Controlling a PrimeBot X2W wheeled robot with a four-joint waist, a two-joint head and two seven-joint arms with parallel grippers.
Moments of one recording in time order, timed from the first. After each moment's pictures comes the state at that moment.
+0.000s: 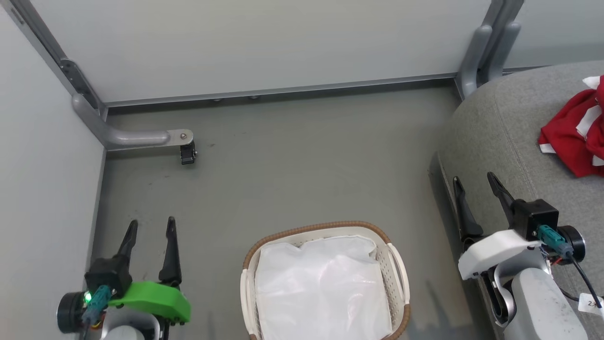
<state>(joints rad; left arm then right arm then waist) -0.15 0.07 -0.04 0.39 -0.20 -0.12 -0.26 -0.29 -0.05 -0.05 0.42 0.08 0.13 -0.26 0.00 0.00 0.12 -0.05</state>
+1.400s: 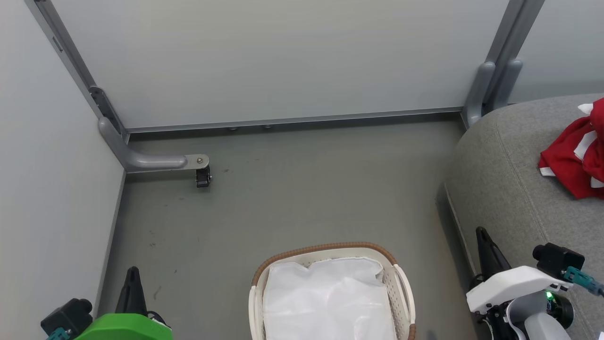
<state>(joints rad) -0.02 0.04 0.07 0.40 -0.59 -0.12 -0.15 -0.14 -0.04 -0.05 0.42 0.53 0.13 -0.15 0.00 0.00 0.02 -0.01</state>
